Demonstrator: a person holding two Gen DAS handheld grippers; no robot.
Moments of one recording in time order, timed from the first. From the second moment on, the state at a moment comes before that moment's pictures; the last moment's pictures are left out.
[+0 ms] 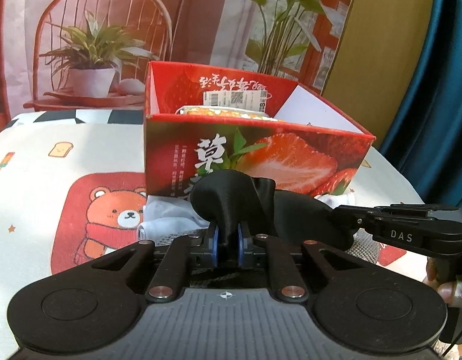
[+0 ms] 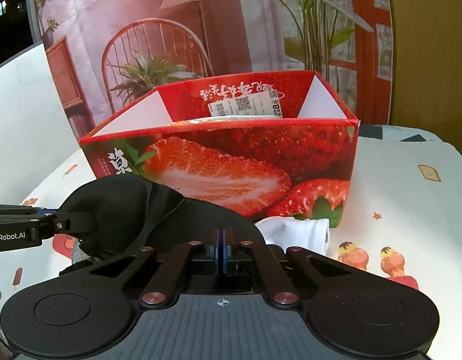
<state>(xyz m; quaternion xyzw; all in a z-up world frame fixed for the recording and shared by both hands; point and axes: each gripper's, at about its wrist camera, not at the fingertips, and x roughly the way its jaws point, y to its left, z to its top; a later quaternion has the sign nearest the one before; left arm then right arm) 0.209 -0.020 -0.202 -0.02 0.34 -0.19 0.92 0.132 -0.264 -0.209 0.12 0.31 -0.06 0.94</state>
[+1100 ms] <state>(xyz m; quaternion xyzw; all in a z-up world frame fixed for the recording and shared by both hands) 0.208 -0.006 -0.232 -0.06 0.37 -0.19 0.91 0.119 -0.284 -0.231 0.20 0.31 -0.08 0.93</state>
